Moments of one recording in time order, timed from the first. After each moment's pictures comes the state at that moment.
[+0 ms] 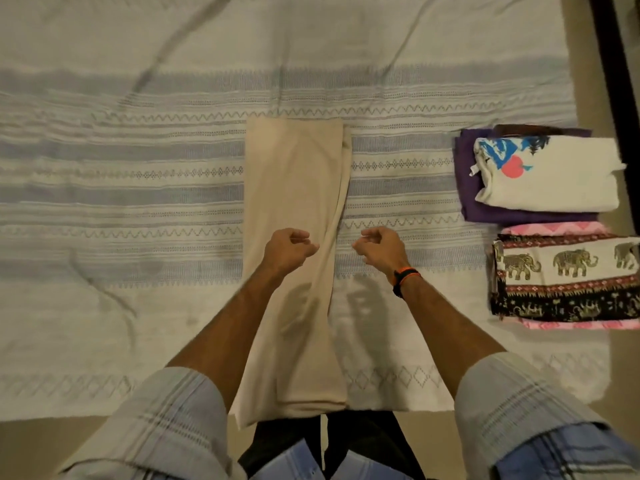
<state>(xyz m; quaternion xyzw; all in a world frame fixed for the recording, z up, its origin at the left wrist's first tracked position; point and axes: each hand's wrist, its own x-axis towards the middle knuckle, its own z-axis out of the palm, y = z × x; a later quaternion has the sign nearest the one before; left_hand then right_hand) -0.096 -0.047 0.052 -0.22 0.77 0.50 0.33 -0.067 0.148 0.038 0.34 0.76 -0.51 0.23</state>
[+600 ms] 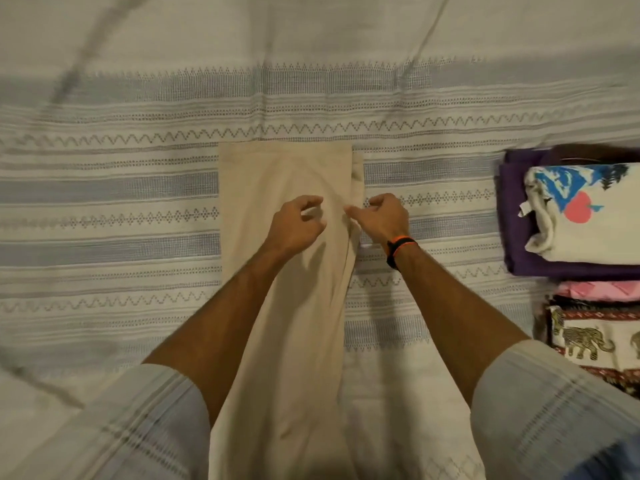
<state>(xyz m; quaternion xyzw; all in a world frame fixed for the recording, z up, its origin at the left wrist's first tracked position) -0.277 -0.014 -0.038 -0.09 0.81 0.48 0.32 -0.261 0.152 -0.043 0.39 0.79 -0.43 0.20</state>
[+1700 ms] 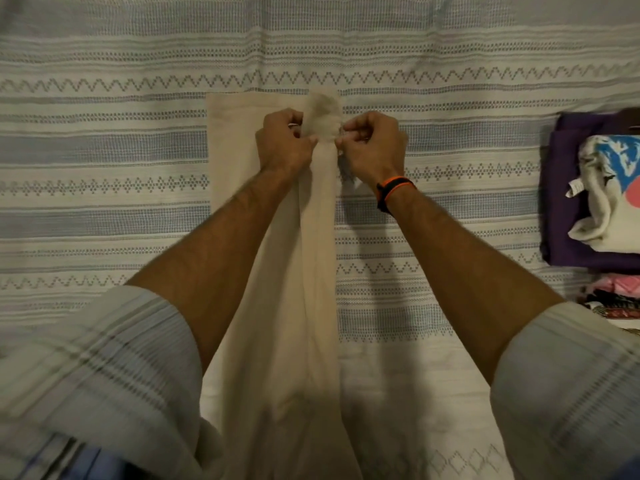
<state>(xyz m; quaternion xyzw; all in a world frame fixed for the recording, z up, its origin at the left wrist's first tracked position) -0.350 -0.010 -0.083 -0.17 0.85 0.47 0.17 -0.325 0.124 -0.082 0.28 0.84 -0.46 0.06</state>
